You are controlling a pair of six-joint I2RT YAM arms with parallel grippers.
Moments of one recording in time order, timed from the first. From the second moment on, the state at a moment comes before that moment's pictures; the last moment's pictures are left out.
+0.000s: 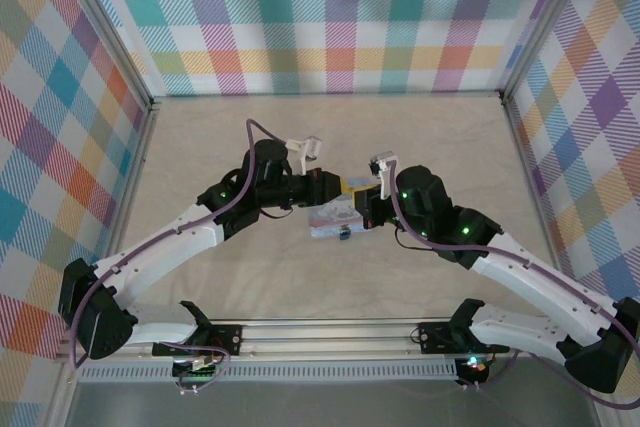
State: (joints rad) left arm -0.76 1.27 1.08 -0.19 0.43 -0.83; right arm 0.84 0.99 0.95 -0.44 0.01 0.41
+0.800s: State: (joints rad) left arm -0.77 1.38 1.23 -0.43 0.47 -0.64; right arm 0.48 0.91 0.84 -0.25 -0.52 0.55
